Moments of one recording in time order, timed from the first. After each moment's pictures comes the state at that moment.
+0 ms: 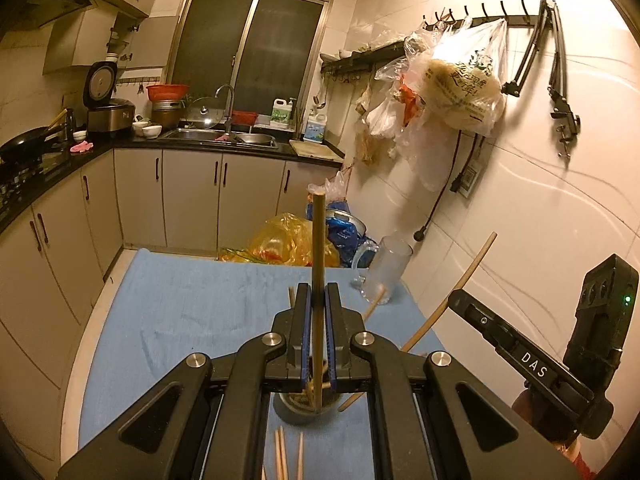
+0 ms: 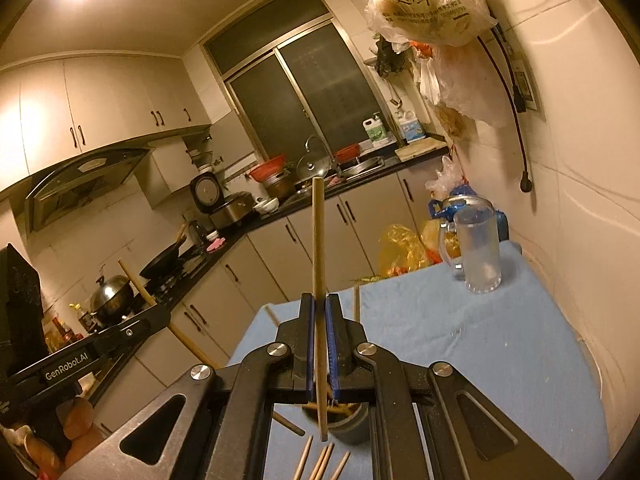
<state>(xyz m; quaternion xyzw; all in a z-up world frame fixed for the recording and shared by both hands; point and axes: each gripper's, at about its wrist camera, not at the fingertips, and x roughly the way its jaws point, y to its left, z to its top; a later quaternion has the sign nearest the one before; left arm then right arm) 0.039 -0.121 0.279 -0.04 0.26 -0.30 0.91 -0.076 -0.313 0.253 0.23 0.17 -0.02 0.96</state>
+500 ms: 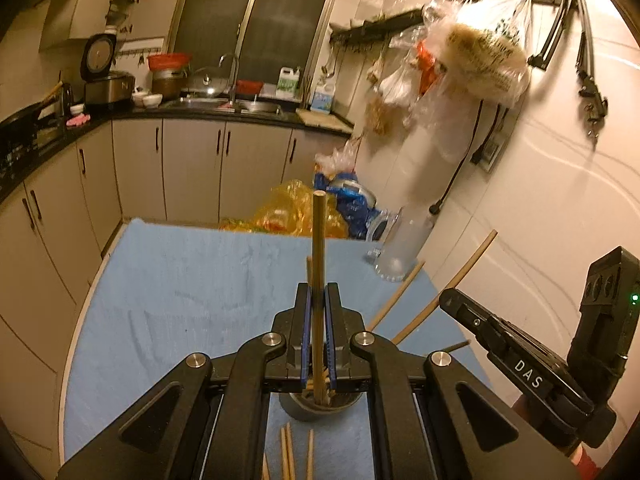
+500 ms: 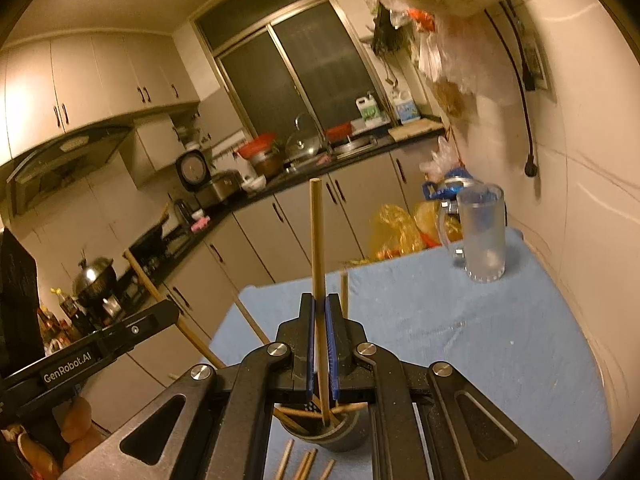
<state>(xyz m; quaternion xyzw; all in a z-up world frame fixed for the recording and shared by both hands) 0.077 -0.136 0.226 -0.03 0.32 -0.30 0.90 -0.033 -0.311 0.212 0.22 0.23 -0.02 0.95</state>
